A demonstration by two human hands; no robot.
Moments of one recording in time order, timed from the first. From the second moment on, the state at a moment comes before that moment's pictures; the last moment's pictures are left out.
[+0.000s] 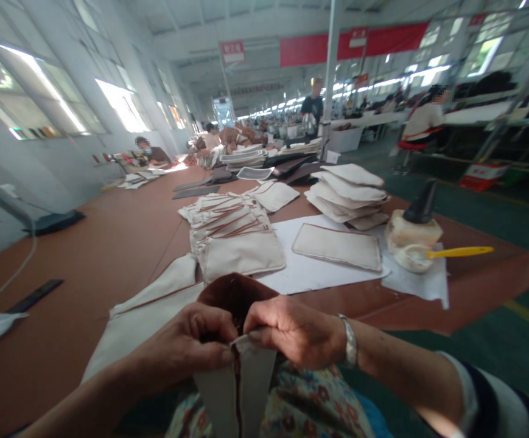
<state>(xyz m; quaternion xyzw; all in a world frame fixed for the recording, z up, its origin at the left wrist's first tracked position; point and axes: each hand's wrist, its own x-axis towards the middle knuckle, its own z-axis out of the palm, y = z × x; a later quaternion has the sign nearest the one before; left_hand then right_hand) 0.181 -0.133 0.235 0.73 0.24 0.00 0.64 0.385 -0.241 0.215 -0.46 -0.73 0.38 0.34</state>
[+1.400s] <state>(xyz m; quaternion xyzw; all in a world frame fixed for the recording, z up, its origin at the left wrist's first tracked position) 0.174 -0.137 0.222 0.70 0.19 0.02 0.69 0.381 -0.250 0.220 -0.49 -0.68 0.44 0.32</state>
